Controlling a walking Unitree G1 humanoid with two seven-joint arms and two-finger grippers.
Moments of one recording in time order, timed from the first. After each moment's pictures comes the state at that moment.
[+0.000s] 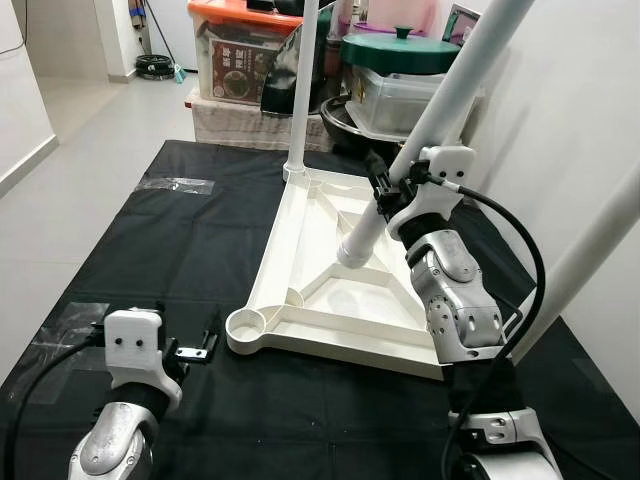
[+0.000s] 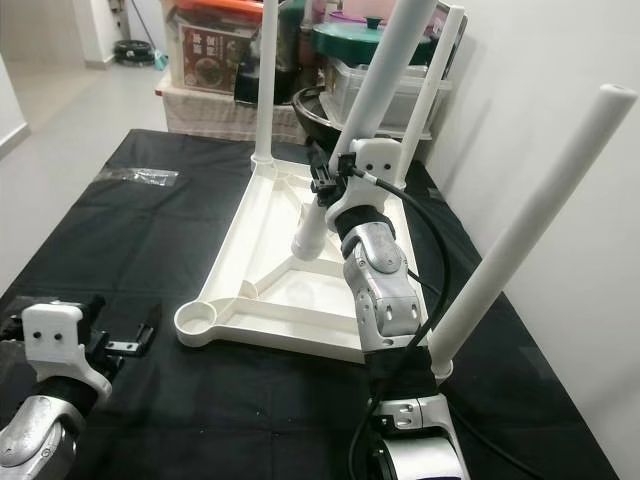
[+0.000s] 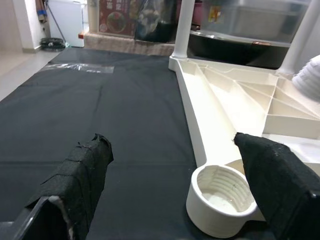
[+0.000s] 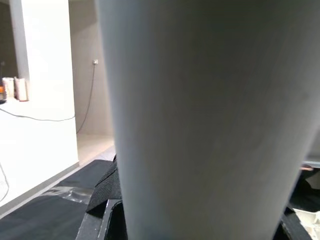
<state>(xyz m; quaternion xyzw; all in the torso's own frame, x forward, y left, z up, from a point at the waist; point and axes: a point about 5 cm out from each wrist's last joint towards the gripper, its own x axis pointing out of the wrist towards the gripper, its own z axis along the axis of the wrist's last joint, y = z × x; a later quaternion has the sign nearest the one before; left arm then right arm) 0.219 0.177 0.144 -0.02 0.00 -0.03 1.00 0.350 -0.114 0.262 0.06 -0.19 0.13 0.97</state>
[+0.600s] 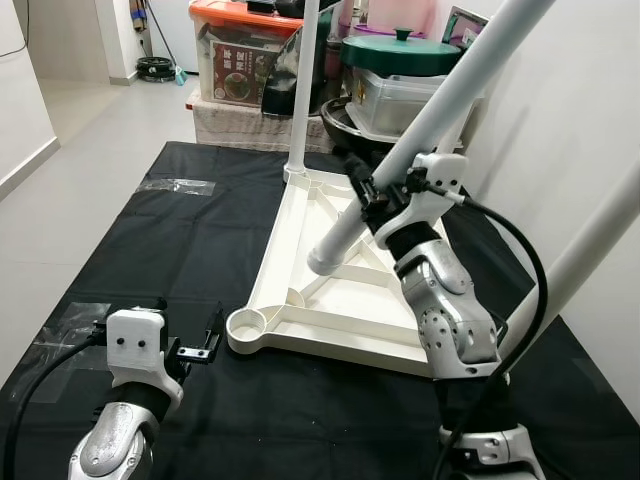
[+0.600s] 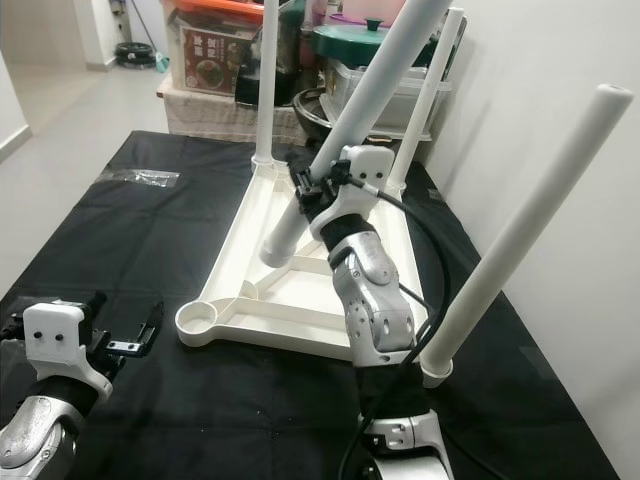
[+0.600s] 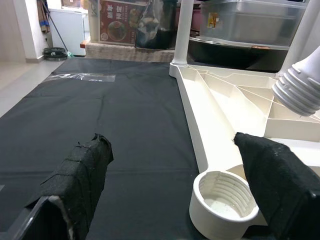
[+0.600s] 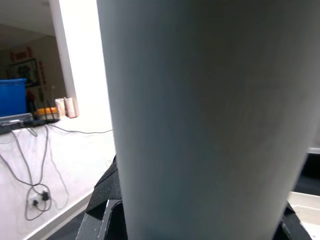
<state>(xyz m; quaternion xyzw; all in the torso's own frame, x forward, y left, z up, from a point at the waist) 0.219 0.178 0.147 -0.01 -0.01 -0.03 1.00 0.335 -0.100 0.258 0.14 -0.19 0.21 0.95</state>
